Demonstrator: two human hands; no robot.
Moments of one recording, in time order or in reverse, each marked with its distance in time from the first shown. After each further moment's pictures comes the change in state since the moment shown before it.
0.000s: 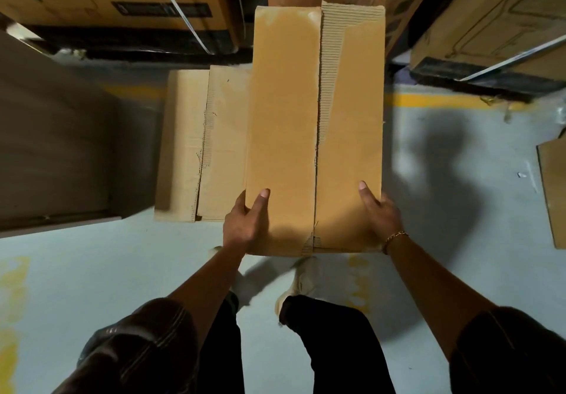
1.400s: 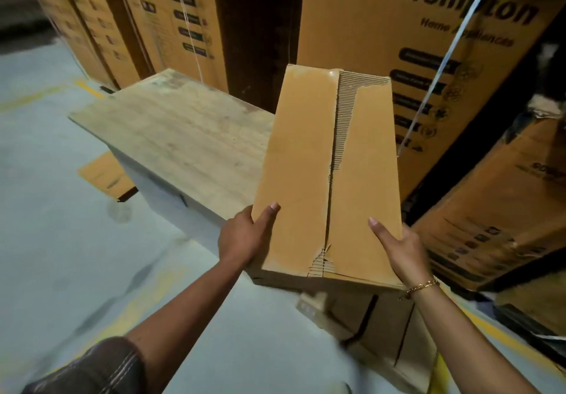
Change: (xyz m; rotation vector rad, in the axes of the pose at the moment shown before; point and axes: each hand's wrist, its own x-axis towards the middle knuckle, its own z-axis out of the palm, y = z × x) left_hand -0.370 -0.097 -0.575 -0.131 0.704 0.345; right_hand -0.582 -0.322 0.142 -0.127 -0.132 -0.868
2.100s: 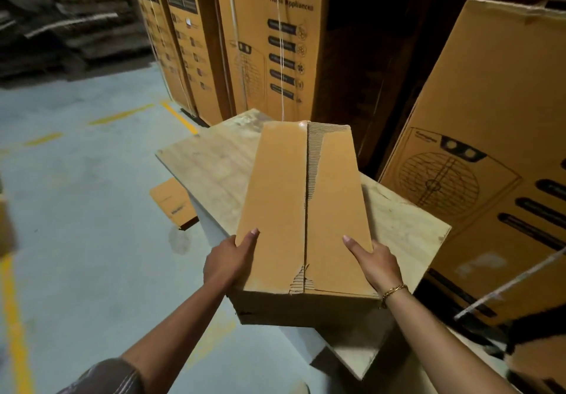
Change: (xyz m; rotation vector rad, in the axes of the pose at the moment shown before) left_hand 0.284 -0.153 -0.161 0.027 0.135 -0.324; right_hand 0.142 -0.221 0.328 -0.155 -0.298 -0.059
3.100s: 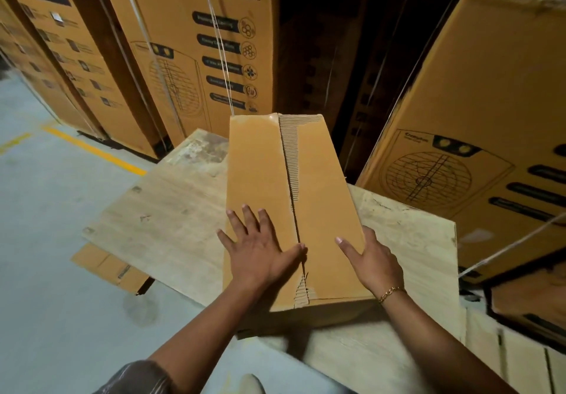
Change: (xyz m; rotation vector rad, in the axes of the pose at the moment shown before) left_hand 0.256 0.108 -0.022 0.569 -0.196 0.622; right_hand 0.145 -0.127 0.114 -0.437 0.272 0.166
